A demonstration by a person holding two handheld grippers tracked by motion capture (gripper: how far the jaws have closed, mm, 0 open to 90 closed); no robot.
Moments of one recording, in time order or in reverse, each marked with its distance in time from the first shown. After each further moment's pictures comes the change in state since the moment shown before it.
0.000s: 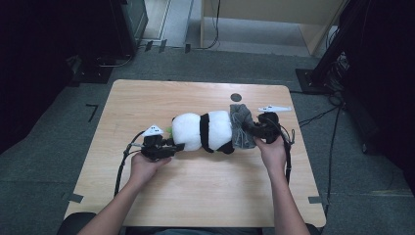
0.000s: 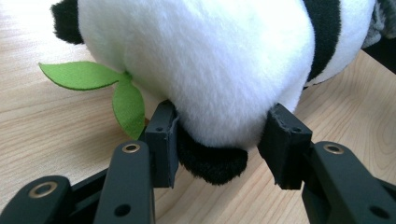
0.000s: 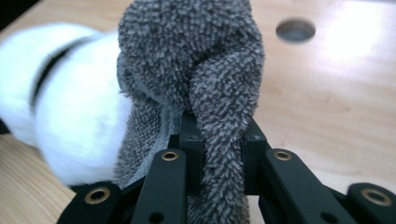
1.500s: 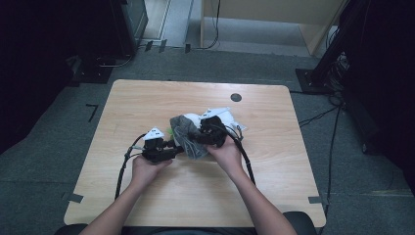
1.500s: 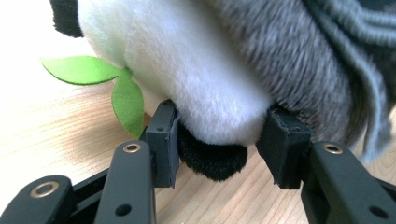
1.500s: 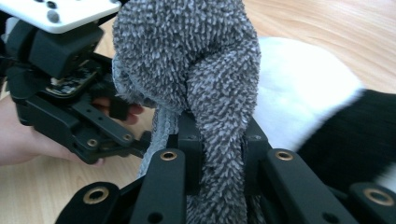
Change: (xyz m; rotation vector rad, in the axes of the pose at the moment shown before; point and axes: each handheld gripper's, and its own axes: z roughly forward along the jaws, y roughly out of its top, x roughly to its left) left arm -0.001 -0.009 0.003 -0.014 -0.001 0.005; right arm 0.127 0.015 0.074 0.088 0.314 -0.258
